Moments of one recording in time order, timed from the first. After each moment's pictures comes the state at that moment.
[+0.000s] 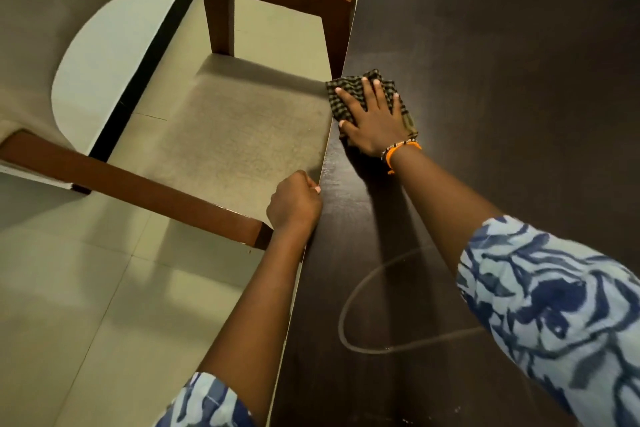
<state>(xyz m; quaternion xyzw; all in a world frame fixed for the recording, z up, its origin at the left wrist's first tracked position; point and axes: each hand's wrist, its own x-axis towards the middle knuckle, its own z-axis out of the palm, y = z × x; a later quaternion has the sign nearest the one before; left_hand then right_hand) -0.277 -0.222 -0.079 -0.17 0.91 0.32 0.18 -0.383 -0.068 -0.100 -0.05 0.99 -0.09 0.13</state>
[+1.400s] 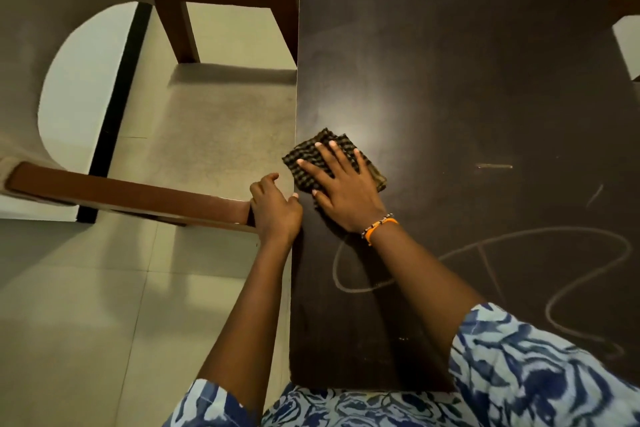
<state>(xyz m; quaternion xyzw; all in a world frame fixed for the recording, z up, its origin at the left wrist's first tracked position) -0.219 -0.230 -0.072 -0.14 0.91 0.36 0.15 -0.213 -0.094 -0.107 -0.08 0.99 -0.11 0.06</state>
